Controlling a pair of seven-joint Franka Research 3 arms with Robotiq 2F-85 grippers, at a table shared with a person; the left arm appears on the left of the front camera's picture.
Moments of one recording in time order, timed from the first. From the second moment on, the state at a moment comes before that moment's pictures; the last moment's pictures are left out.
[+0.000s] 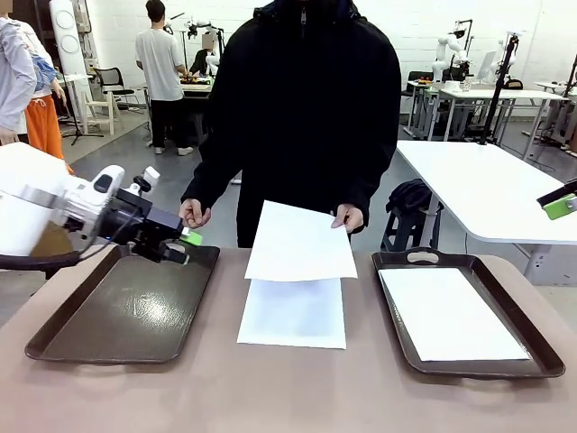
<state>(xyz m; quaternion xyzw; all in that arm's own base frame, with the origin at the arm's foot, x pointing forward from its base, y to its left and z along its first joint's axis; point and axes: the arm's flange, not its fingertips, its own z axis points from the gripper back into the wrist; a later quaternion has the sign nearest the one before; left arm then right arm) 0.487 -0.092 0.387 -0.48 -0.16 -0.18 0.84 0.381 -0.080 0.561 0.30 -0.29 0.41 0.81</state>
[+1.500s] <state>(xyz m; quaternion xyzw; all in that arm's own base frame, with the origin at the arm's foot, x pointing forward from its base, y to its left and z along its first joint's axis) 0.584 -0.192 0.351 -0.57 -0.13 -0.17 0.79 0.381 -0.080 0.561 0.30 -0.29 0.41 0.81</state>
